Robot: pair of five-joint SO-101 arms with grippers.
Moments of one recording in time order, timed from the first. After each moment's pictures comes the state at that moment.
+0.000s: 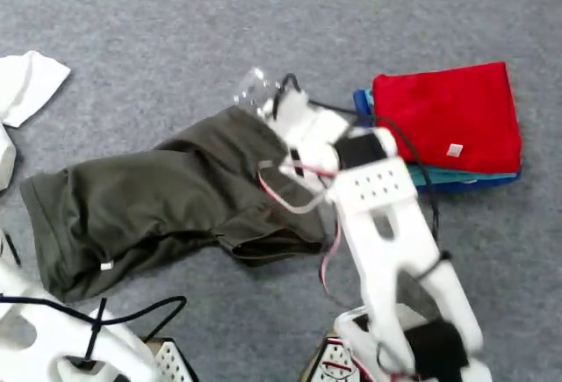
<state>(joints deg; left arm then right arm) -57.1 -52.2 38.8 80.4 -35.3 -21.2 -19.3 24.9 65.0 29.8</state>
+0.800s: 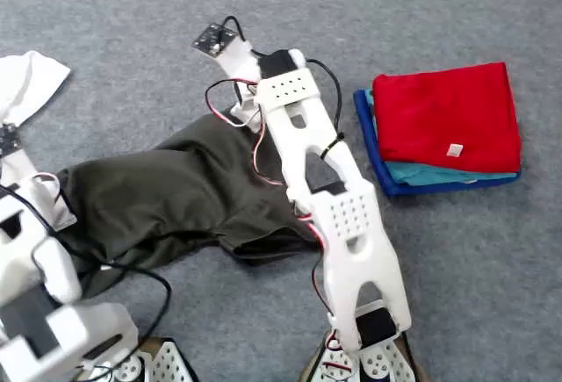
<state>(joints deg) -41.6 -5.7 44.9 41.9 -16.5 -23.8 57.8 -53.9 78.4 21.7</state>
